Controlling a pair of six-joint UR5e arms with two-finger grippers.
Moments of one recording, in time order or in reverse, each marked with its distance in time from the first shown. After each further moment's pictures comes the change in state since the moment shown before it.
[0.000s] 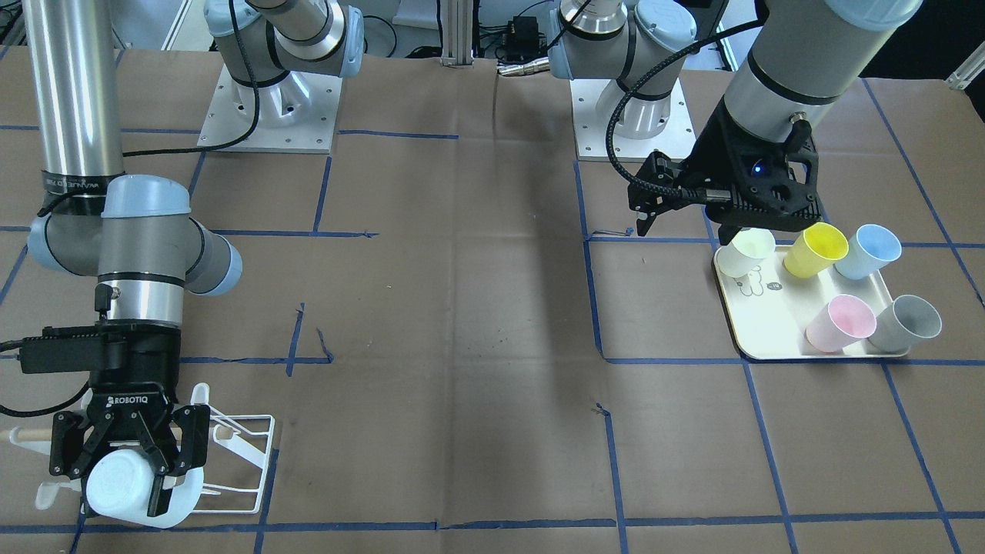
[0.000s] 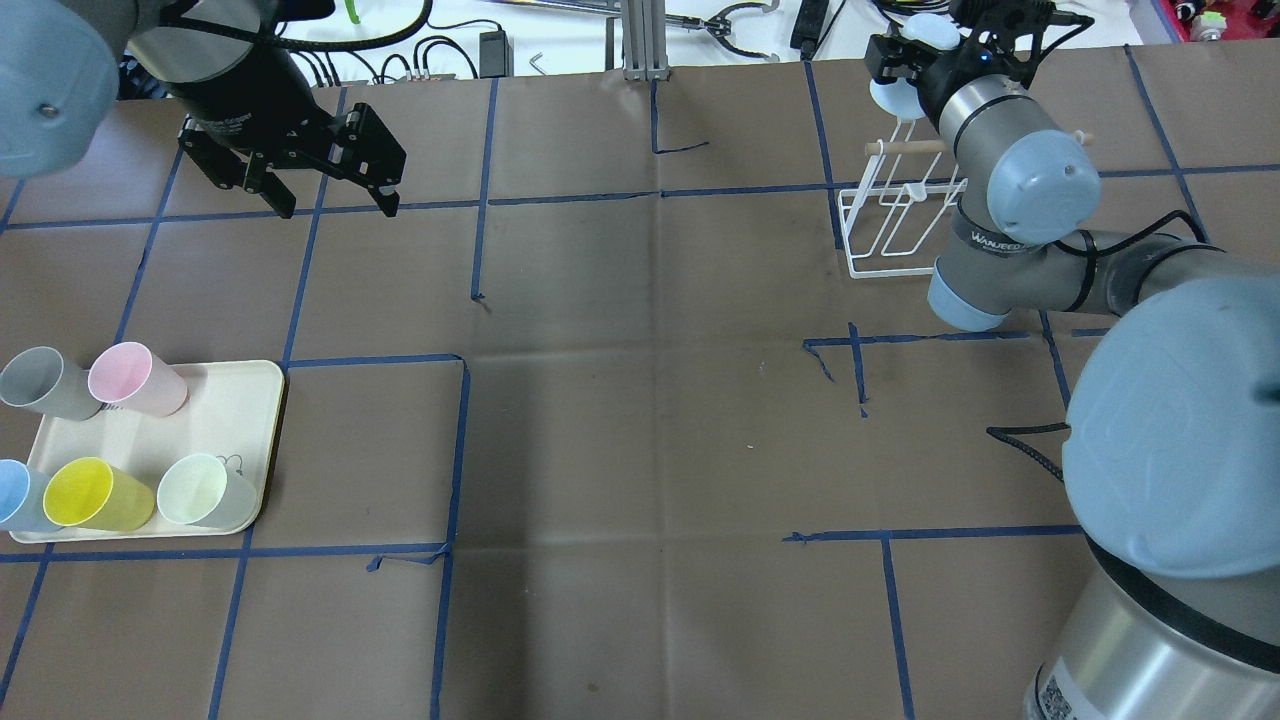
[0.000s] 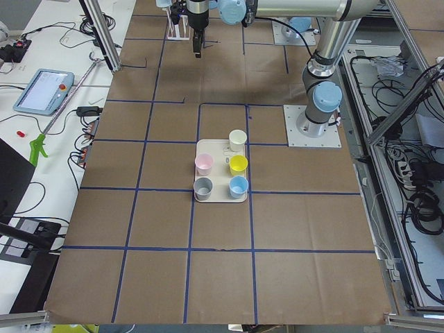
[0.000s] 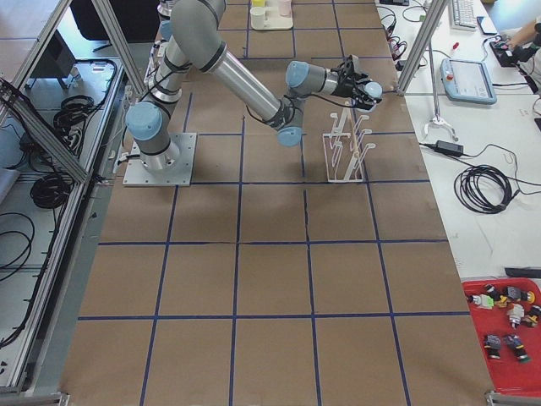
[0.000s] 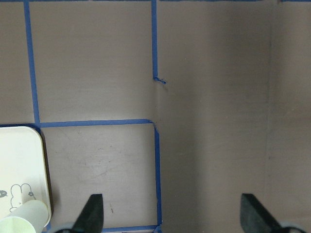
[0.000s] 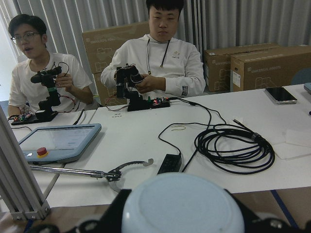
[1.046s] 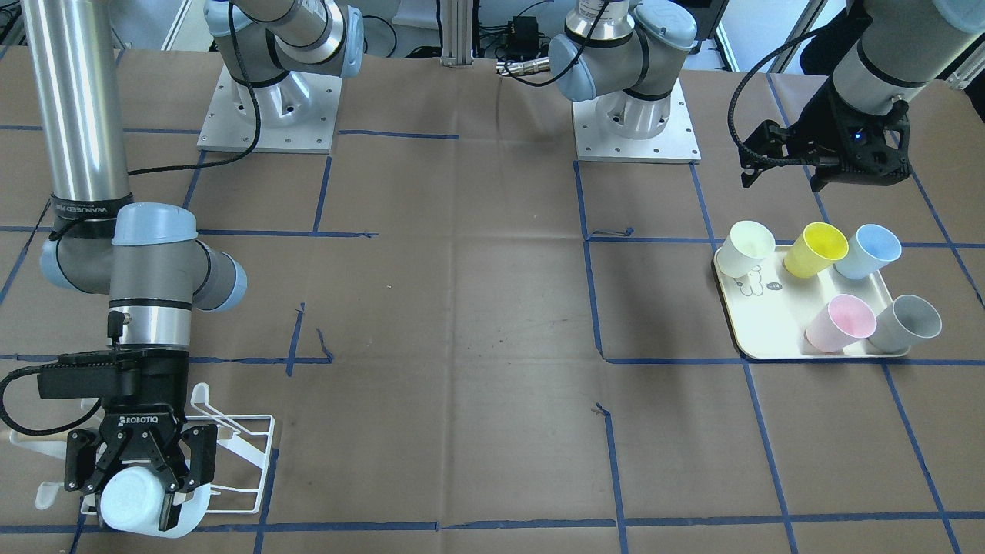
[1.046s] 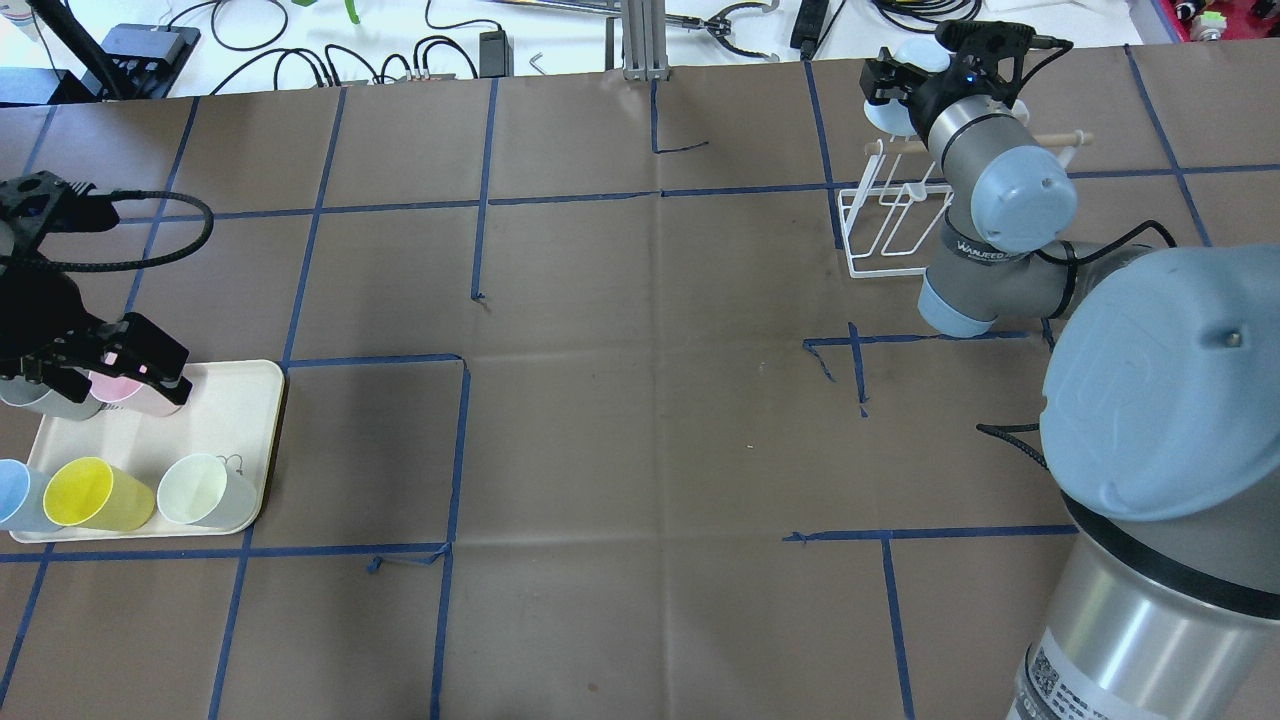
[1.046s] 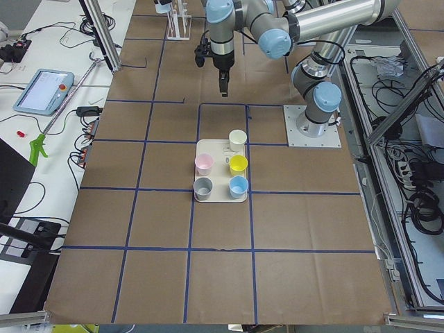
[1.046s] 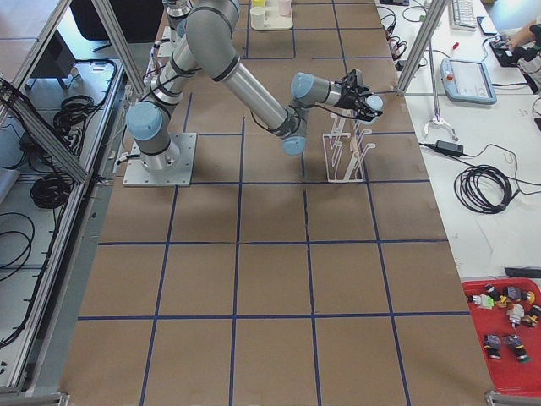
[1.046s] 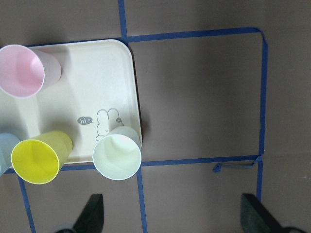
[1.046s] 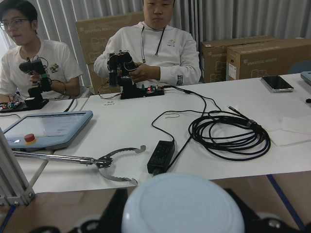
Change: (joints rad) left arm 0.433 0.252 -0.407 0.052 0.104 0.382; right arm -0.001 0.052 -0.007 -0.015 -0.022 -0.010
